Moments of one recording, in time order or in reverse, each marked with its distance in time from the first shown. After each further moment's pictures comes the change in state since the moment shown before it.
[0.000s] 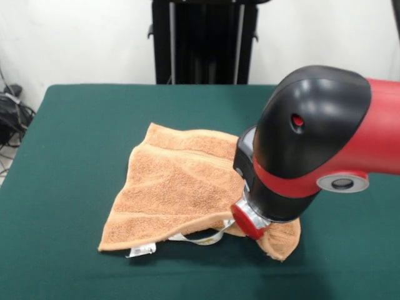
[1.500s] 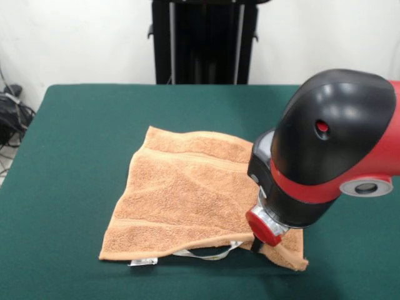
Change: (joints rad) arm -0.002 -0.005 -0.003 -0.046 0.000 0.000 0.000
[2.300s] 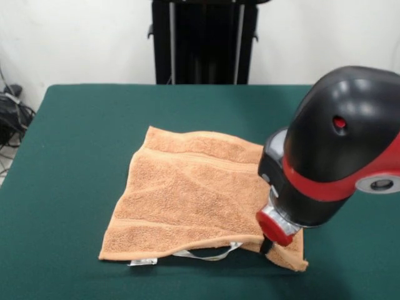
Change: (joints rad) arm 0.022 -0.003 0.000 0.011 0.000 0.020 0.000
